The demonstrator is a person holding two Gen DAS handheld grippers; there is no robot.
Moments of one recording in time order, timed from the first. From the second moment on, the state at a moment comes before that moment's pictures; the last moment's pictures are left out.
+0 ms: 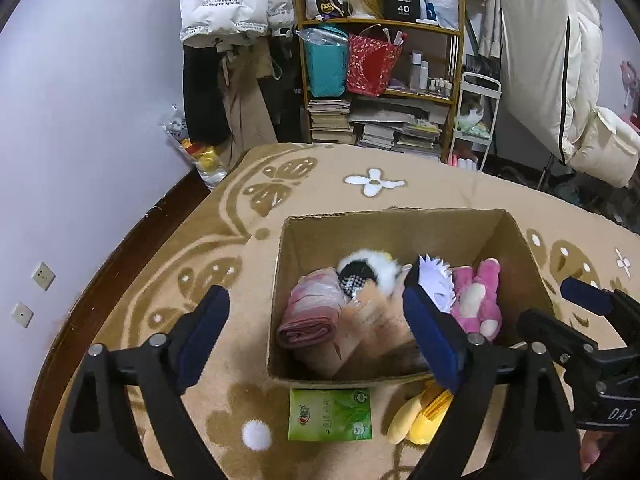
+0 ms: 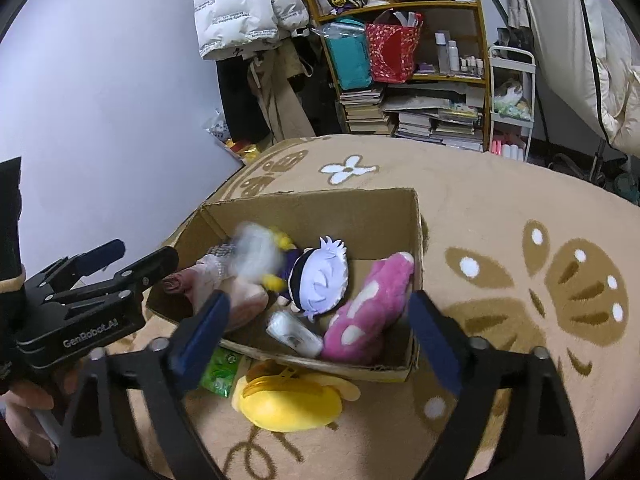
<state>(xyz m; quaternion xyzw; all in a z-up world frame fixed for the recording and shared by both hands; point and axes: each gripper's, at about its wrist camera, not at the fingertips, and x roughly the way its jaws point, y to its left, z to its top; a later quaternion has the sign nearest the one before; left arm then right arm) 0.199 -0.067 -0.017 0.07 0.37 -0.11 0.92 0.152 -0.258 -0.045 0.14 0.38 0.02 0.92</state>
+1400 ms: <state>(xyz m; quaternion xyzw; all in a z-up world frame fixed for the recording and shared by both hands) 0.121 -0.002 0.018 0.05 0.36 -0.06 0.93 0.076 -0.236 0.008 0.14 0.33 0.02 0.93</state>
